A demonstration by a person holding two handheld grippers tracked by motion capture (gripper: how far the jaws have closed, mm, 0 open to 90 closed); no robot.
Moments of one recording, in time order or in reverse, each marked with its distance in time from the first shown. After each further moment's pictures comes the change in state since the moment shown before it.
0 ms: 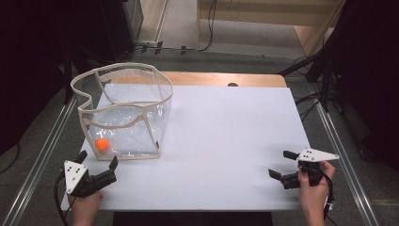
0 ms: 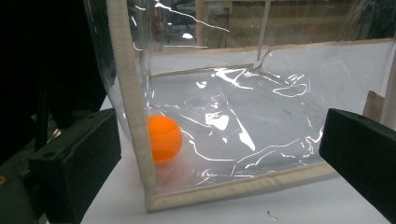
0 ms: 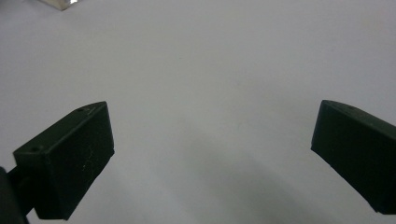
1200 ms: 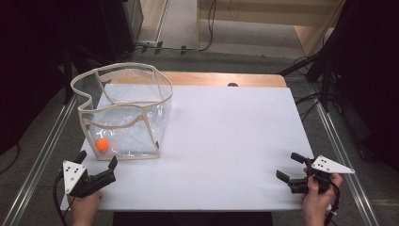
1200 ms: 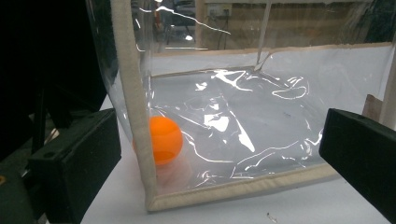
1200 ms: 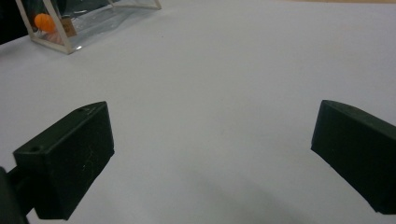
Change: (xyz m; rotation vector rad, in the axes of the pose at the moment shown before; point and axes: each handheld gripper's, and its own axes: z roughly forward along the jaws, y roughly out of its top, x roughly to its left) left arm 0.002 0.001 -0.001 -0.004 -0.003 -0.013; right arm -0.007 -0.029 -0.014 -0.208 -0.018 0.041
